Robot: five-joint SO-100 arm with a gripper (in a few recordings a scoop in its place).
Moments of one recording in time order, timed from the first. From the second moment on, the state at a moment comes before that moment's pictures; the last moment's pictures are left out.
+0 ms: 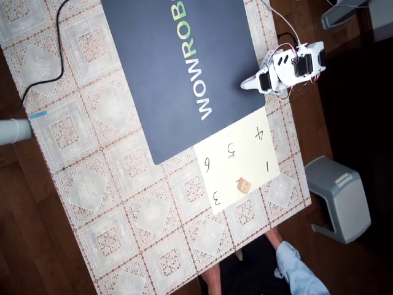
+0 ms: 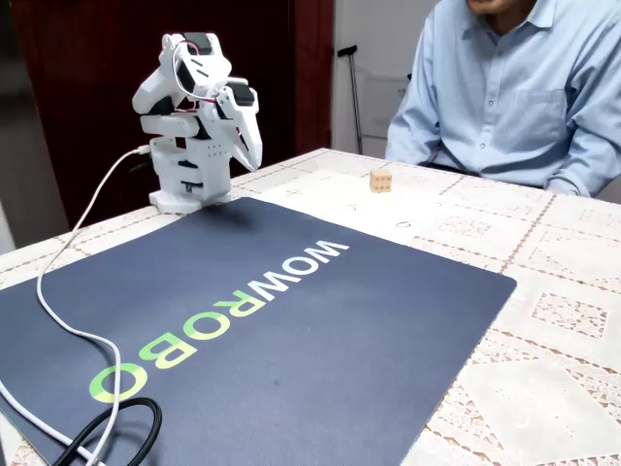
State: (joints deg) arm 11.2 183.3 152.7 82.7 -17.2
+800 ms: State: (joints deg) arm 13.5 185.8 162.7 79.6 -12.1
